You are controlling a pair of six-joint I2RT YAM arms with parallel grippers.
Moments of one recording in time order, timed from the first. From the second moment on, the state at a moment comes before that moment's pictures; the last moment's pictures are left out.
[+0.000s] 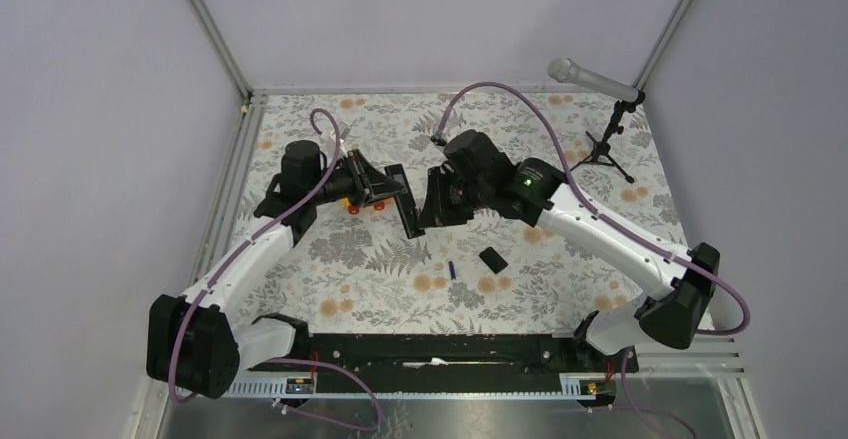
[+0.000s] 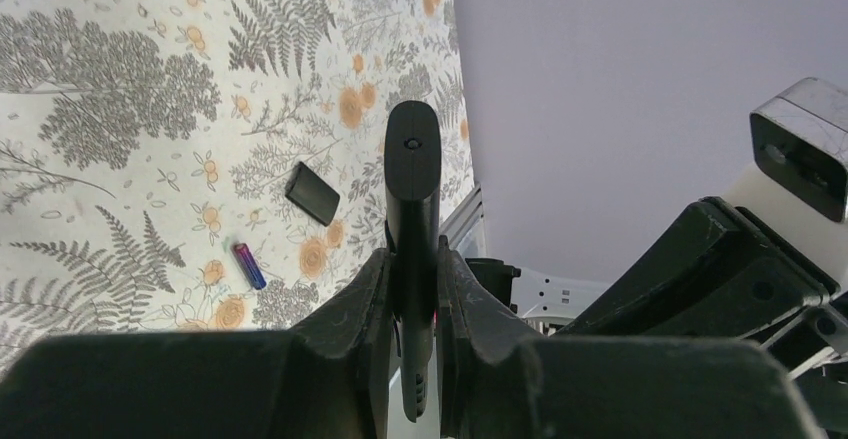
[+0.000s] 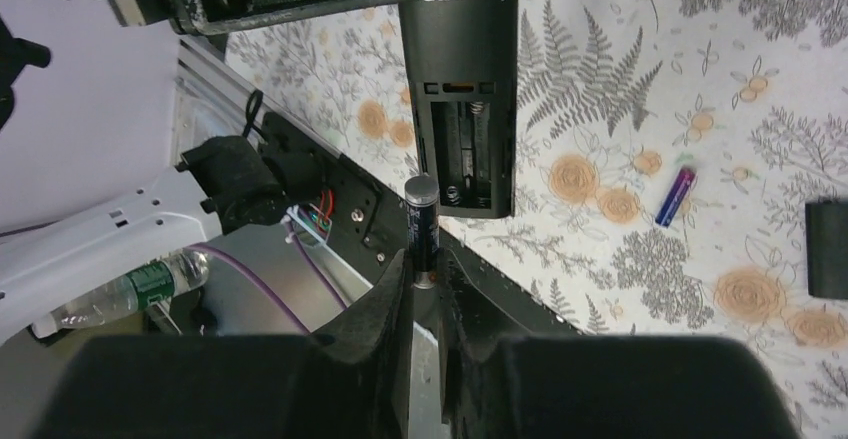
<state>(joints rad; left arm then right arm) -0.26 1.16 0.80 -0.02 0.76 -0.96 0.92 1.43 1.45 -0.77 -0.16 0.72</state>
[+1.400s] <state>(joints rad) -0.37 1.23 0.75 0.02 0.69 -1.04 0.92 1.65 1.57 -1.04 -0.18 0.67</state>
